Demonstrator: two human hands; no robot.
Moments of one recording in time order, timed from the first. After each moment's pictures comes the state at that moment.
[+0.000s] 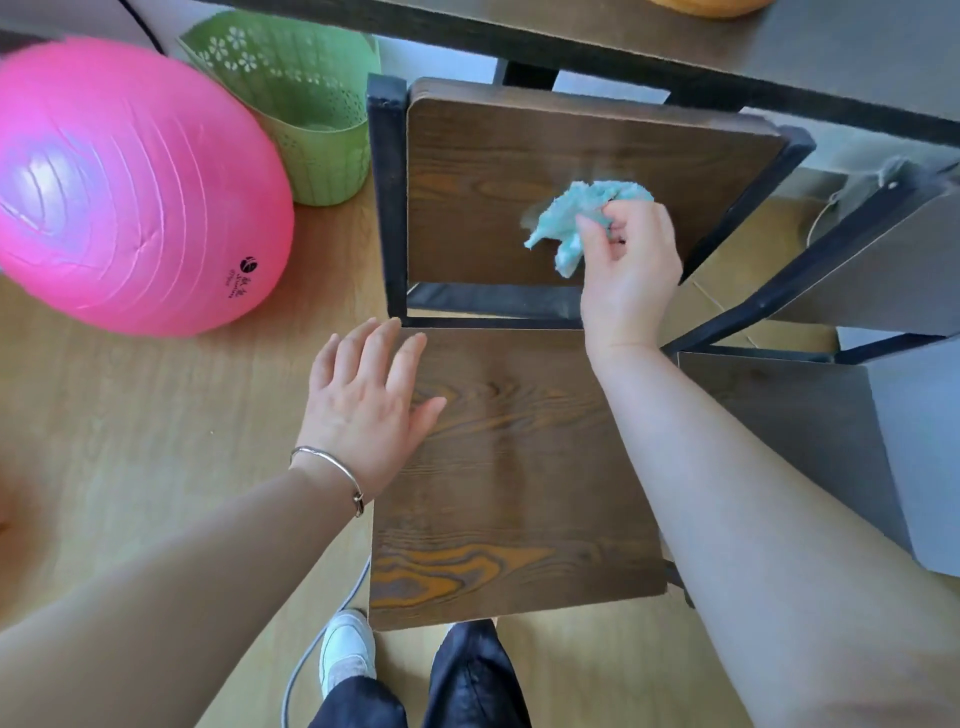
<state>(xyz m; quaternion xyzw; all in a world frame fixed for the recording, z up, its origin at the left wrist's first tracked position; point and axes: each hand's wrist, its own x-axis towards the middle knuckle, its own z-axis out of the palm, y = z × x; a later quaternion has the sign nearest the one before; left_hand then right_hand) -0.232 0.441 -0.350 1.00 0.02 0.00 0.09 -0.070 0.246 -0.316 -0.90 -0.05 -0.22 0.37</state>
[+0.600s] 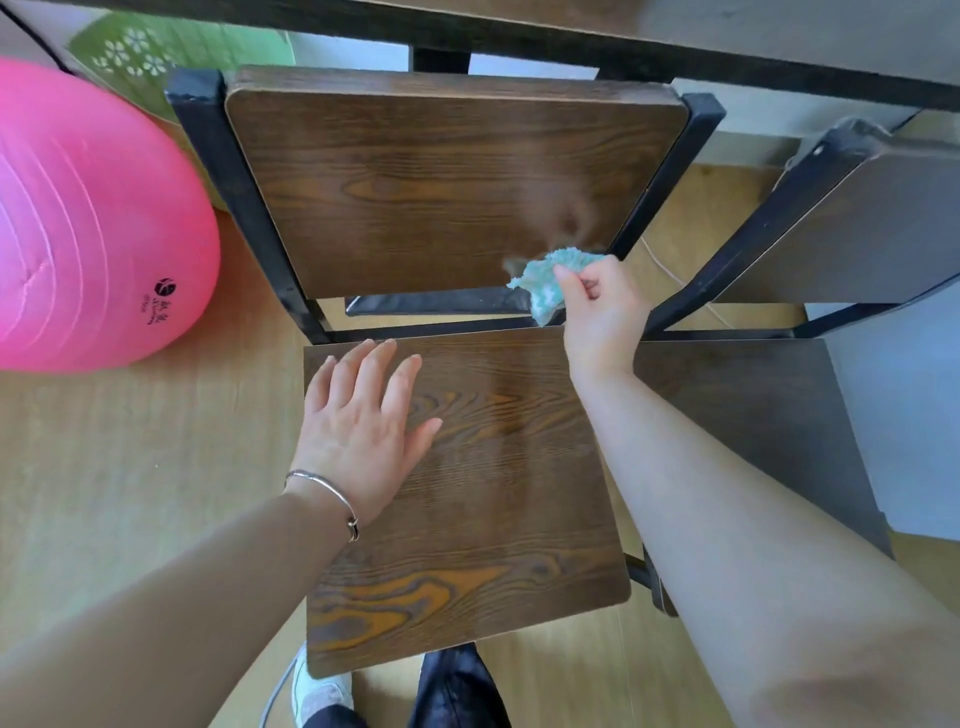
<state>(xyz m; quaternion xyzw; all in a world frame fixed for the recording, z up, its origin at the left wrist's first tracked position) -0.197 0.373 -0.372 1.00 -0.03 -0.01 0.09 -0.048 0.154 -0.384 -0.92 0.07 -0.15 0.37</state>
